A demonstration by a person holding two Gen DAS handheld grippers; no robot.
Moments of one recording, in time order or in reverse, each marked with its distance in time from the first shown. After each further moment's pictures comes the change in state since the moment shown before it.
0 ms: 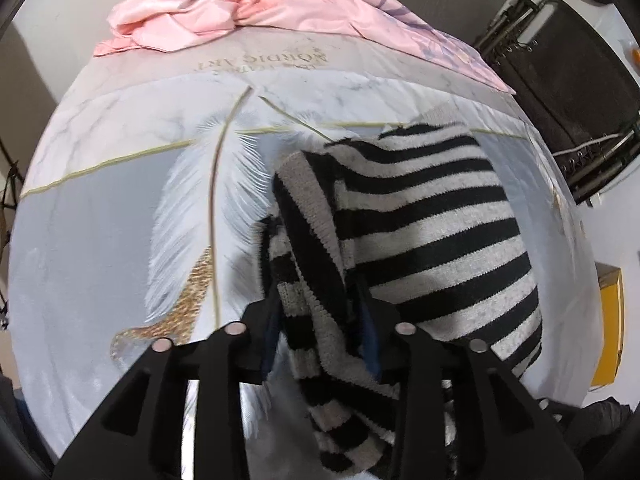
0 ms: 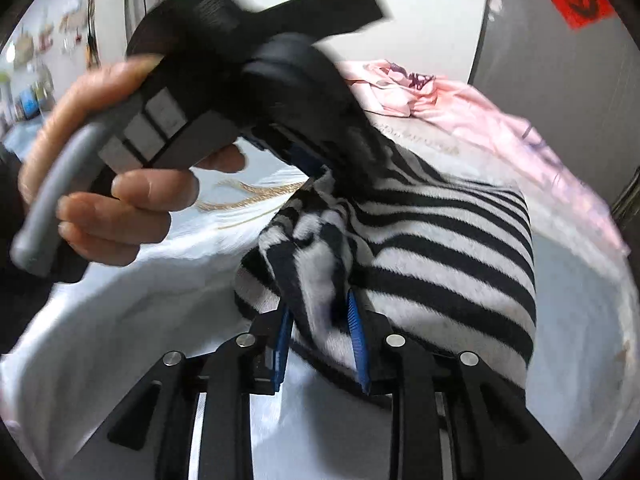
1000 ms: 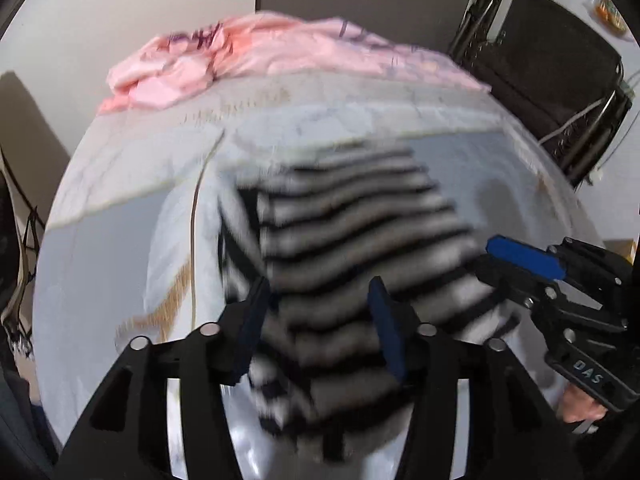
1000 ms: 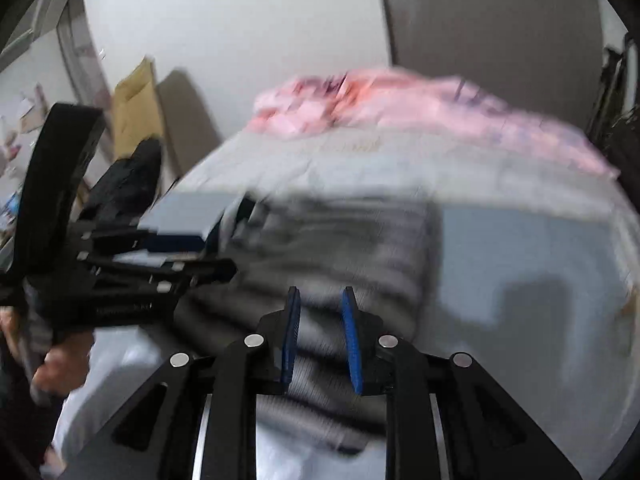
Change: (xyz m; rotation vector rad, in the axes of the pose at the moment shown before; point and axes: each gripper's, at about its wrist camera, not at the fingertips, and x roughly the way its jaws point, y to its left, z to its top) left arm -0.021 -0.052 -0.040 0.117 -0.099 0.078; right arm -0.009 -0.105 0.012 0.271 -0.004 0.048
